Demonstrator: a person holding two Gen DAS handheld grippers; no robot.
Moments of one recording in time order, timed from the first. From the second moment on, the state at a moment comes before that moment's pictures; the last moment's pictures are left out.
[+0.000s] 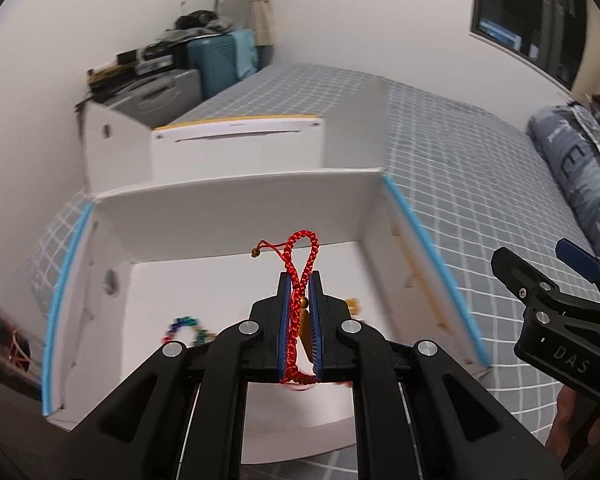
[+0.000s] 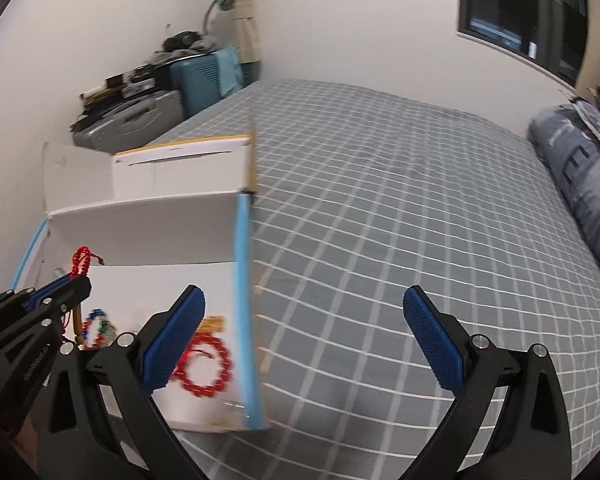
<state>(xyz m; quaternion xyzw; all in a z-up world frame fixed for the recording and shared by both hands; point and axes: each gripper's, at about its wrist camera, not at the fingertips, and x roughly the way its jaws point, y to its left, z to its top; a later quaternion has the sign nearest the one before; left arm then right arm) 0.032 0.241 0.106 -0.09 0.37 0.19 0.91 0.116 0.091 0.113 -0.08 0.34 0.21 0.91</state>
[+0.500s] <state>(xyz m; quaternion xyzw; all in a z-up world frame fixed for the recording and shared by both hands) 0.002 0.329 0.076 -0.11 0.40 0.26 0.87 0.097 0.204 0.076 -0.14 0.38 0.26 0.88</state>
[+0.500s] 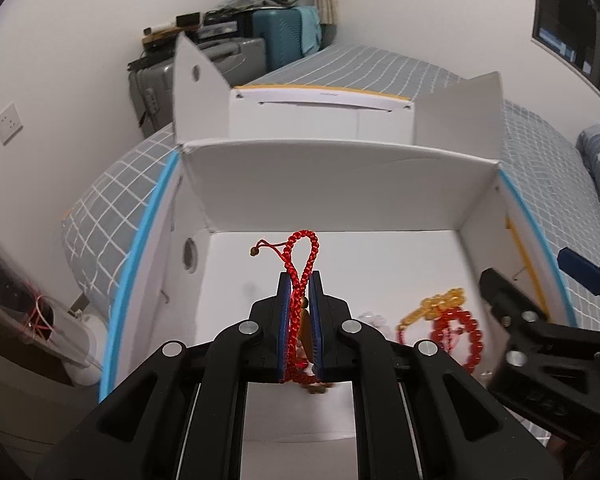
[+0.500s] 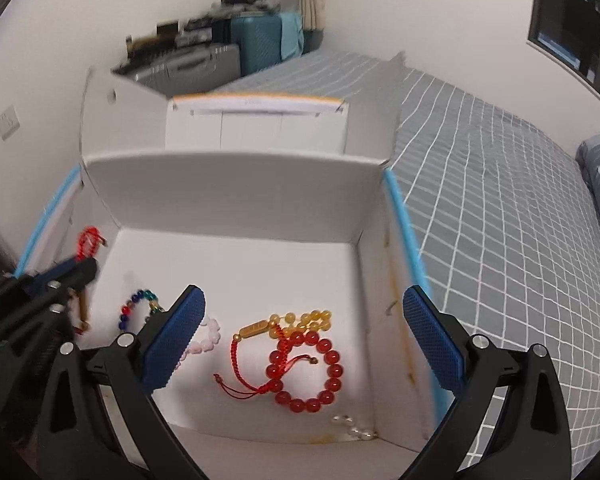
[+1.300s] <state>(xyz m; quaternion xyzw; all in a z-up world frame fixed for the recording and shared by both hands) 0.005 0.350 0.060 -0.13 0.42 0.26 0.86 0.104 0.214 0.064 -0.14 0.40 0.26 0.87</state>
